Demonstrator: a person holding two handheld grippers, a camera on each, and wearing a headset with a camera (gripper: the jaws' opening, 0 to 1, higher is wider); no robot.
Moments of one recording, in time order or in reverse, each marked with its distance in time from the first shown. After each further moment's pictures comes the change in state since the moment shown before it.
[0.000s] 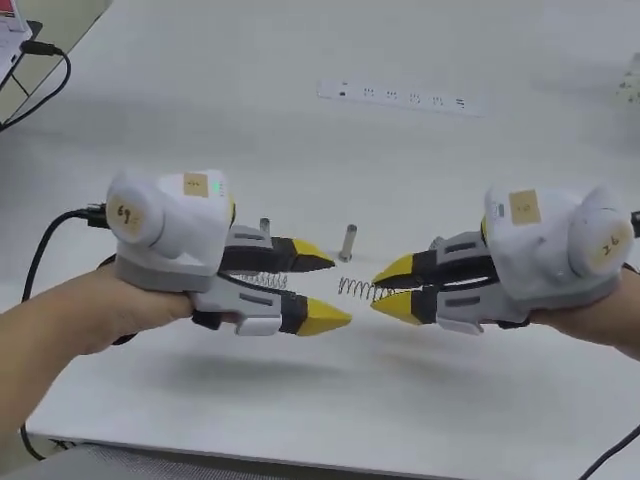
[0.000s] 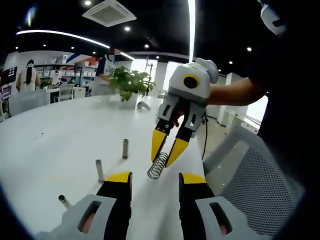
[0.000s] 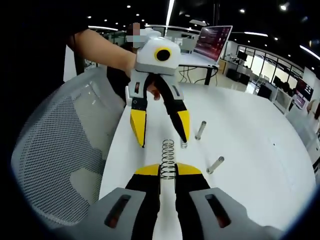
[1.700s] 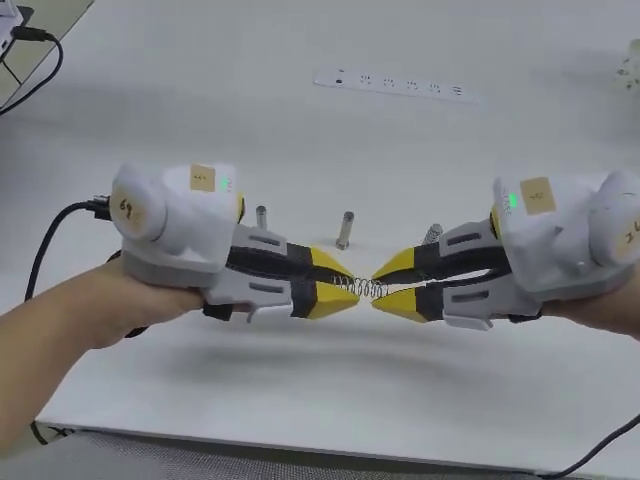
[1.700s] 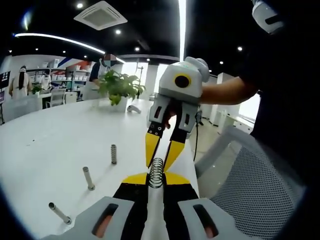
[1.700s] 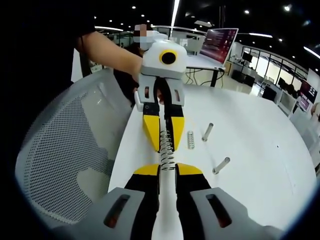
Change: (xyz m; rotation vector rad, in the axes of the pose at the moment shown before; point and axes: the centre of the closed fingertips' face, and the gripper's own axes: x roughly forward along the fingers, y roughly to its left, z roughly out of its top) left arm 0.007 -0.021 0.005 0.039 -0.025 -0.070; right arm -0.006 0.014 0.004 -0.008 -0.007 0.040
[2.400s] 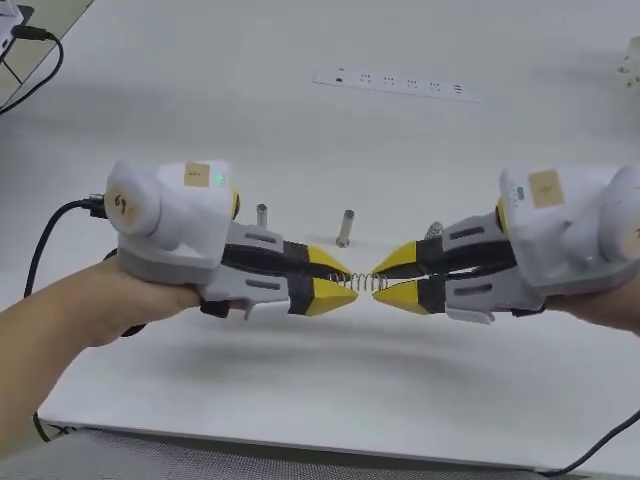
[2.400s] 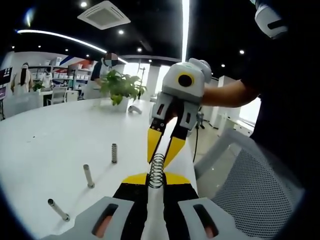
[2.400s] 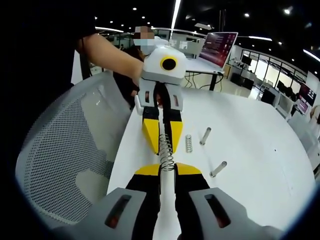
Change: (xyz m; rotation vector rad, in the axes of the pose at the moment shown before) left arm -0.003 0.000 -0.001 -0.030 -0.009 0.000; right arm -0.004 -0.004 0.007 -0.016 -0.024 -0.015
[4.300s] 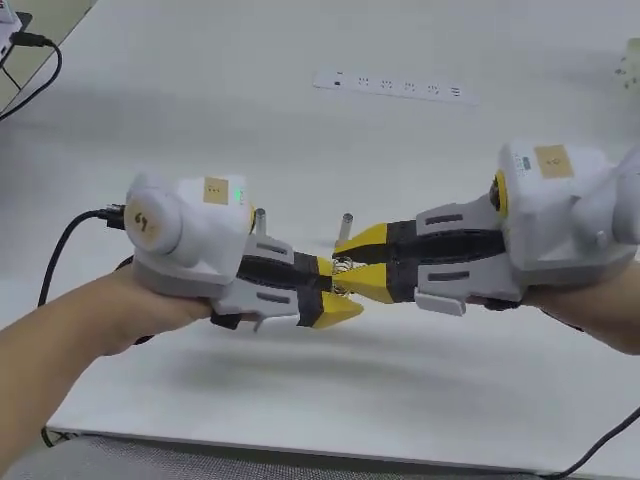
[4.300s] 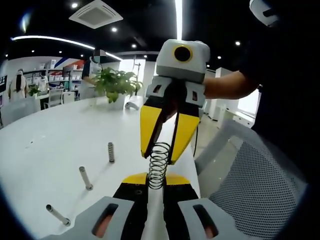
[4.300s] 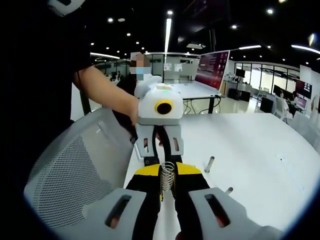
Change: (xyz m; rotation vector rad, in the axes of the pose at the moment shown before) left arm 0.006 -0.003 -0.006 0.060 0.041 -0.010; right arm 0.005 0.003 0.056 0.094 -0.234 0.008
